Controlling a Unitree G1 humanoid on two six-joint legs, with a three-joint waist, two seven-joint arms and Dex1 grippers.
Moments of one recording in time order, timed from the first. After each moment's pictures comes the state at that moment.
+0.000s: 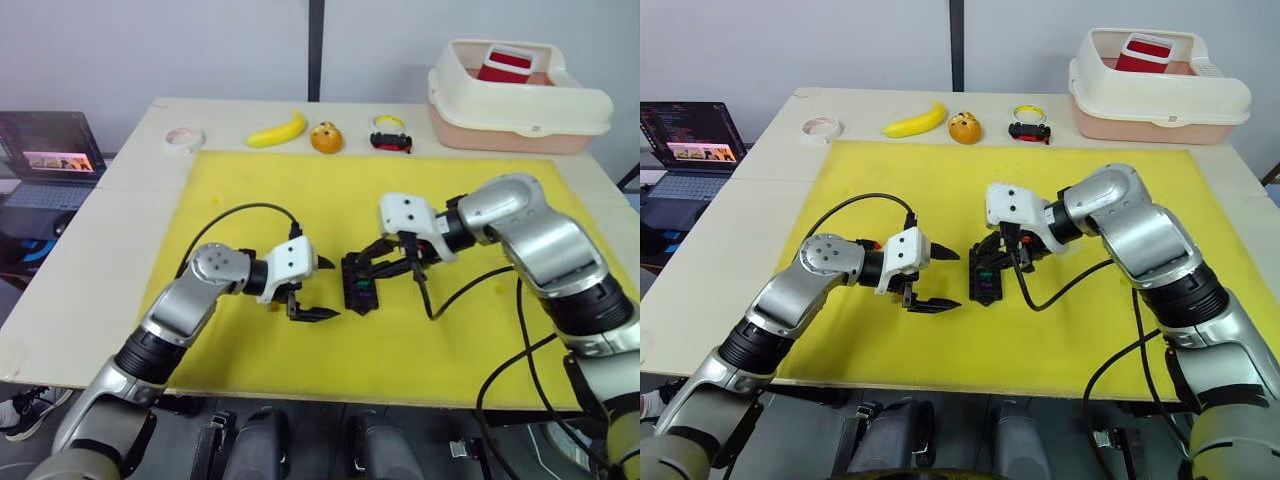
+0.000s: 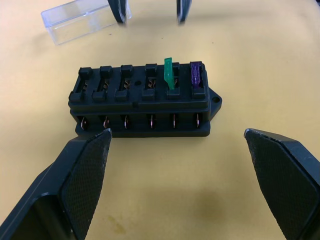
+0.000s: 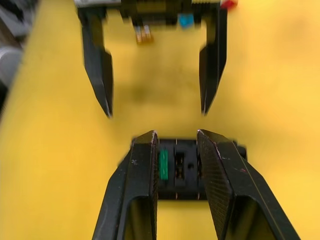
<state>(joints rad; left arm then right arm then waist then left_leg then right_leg) -0.56 0.53 -0.35 -0.10 -0.18 0.36 -1.11 -0.82 -0.78 0.30 -0.19 0.23 0.70 1.36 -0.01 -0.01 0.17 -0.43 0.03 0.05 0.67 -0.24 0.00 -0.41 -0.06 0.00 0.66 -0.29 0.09</state>
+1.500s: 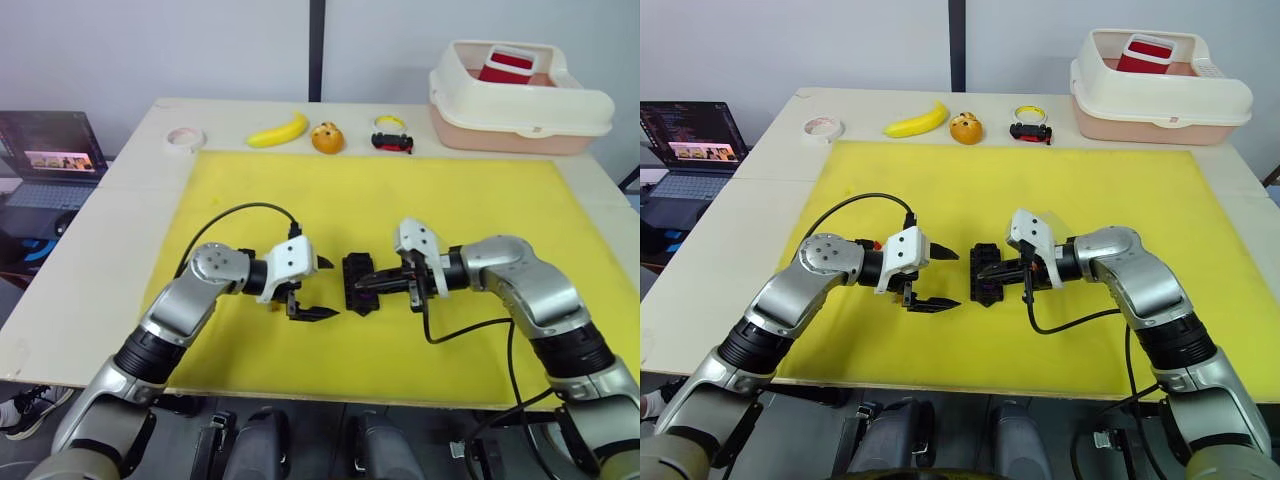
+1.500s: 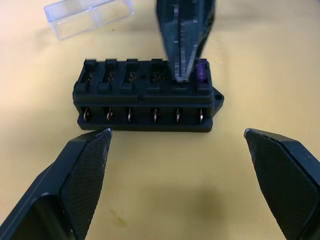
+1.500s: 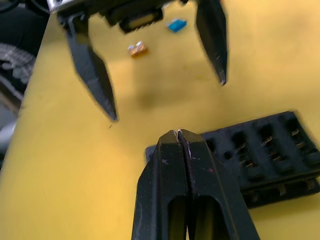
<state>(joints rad) -0.56 0.53 -0.35 -0.10 -0.18 0.38 -1.10 -0.55 -0.72 0.22 -0.12 0.36 0.64 1.22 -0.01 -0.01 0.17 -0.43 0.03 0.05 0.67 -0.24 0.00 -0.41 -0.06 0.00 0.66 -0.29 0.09</state>
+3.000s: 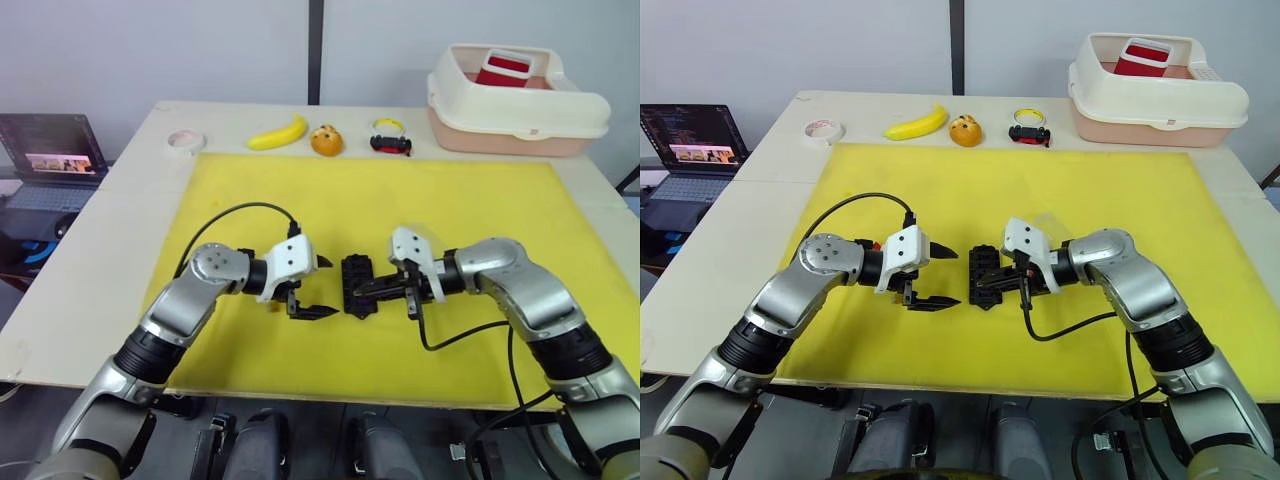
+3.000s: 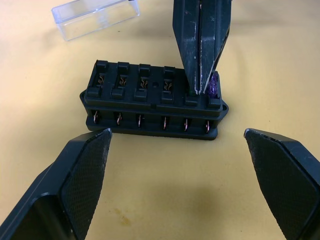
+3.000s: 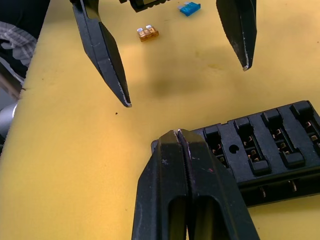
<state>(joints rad) -0.56 0.53 -0.35 -0.10 -0.18 0.39 -1.09 -0.55 -0.72 0.27 -0.12 0.33 0.64 1.22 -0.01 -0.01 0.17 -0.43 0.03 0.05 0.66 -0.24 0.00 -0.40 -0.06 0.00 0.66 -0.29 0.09</state>
